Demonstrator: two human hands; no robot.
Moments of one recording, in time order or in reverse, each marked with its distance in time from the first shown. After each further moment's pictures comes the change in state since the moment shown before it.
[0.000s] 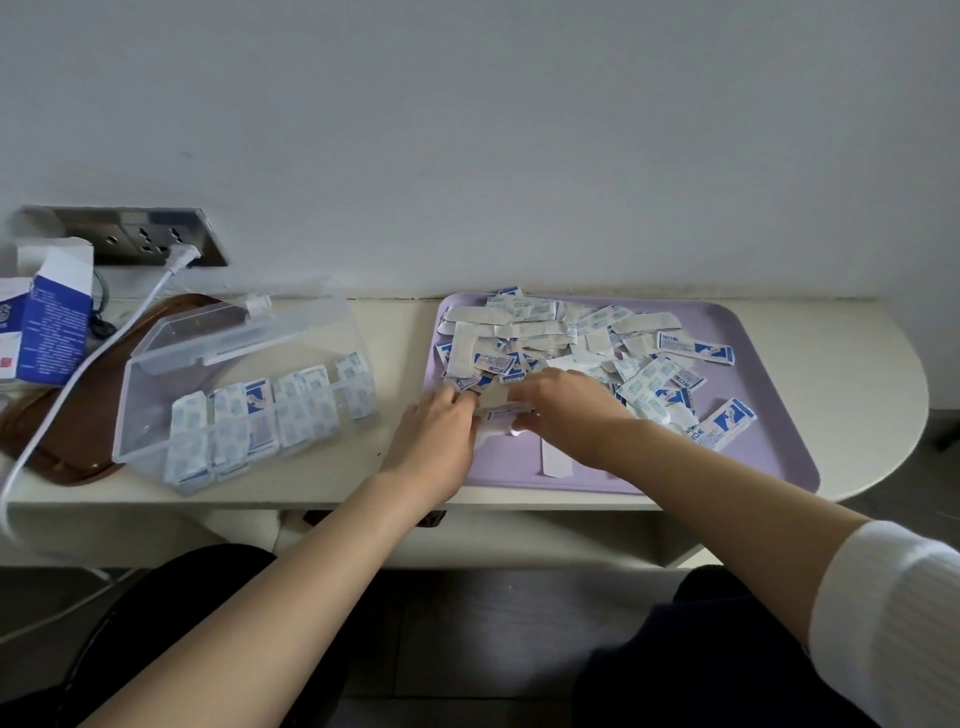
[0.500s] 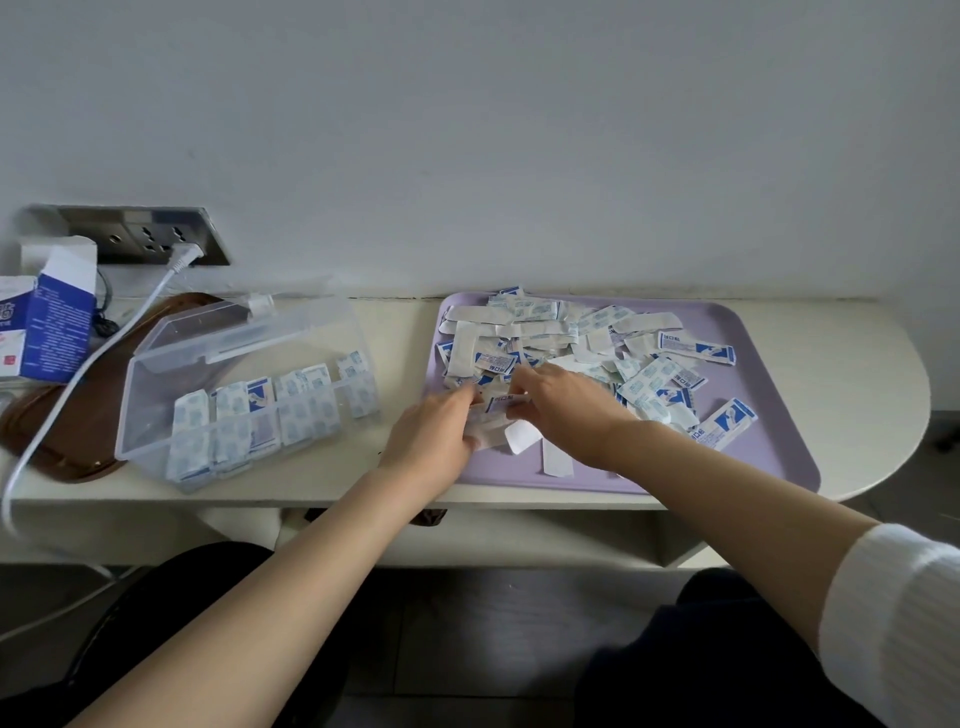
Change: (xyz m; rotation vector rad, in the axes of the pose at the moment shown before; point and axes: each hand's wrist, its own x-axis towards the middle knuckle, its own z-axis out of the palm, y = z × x) left_hand -0.003 0.007 -0.013 -0.152 -0.028 -0.083; right_hand -0.003 -0.001 -0.002 0.115 0.032 0.019
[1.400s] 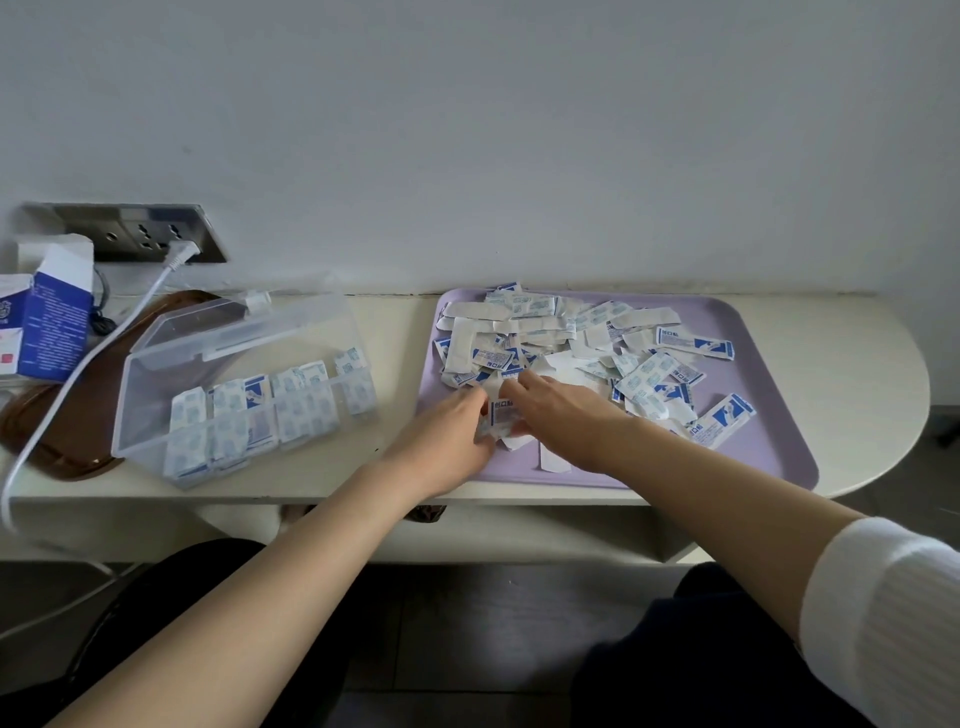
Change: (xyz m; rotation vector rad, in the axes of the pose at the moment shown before) left_hand 0.003 0.001 0.005 -0.083 -0.131 0.090; right_hand 0.001 0.008 0.018 -0.242 -0.131 -0.081
